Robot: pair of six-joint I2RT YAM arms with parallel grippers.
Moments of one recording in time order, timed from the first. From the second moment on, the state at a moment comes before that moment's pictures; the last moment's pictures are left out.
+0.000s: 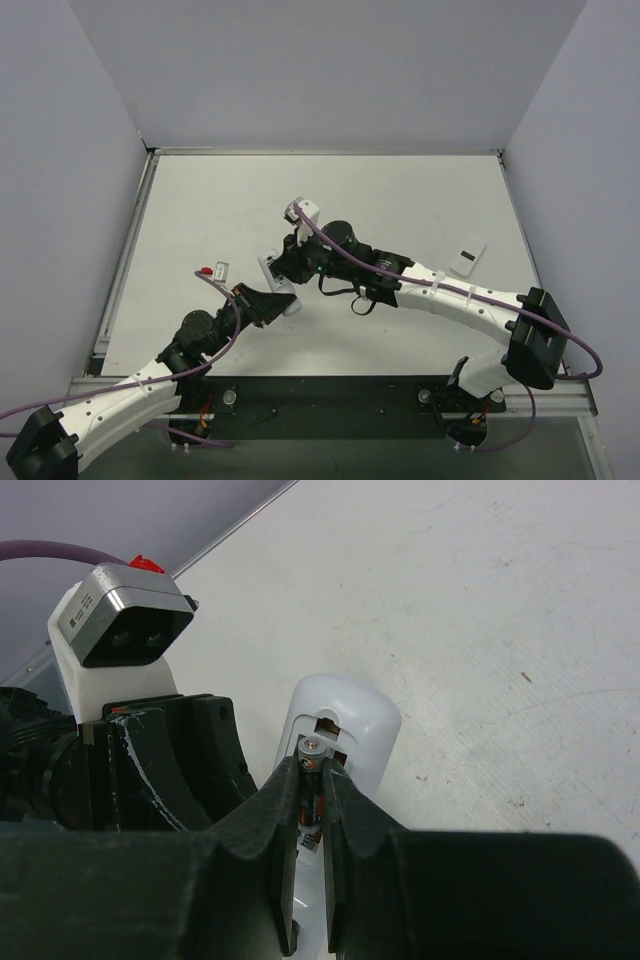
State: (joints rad) left arm -0.79 0.54 0.04 0.59 0.02 -1.12; right arm 1.01 1.45 1.09 0.04 -0.09 0.29
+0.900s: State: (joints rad) left arm -0.79 0.55 0.04 0.59 0.02 -1.13; right arm 1.05 1.45 1.05 0.09 -0.01 0.26
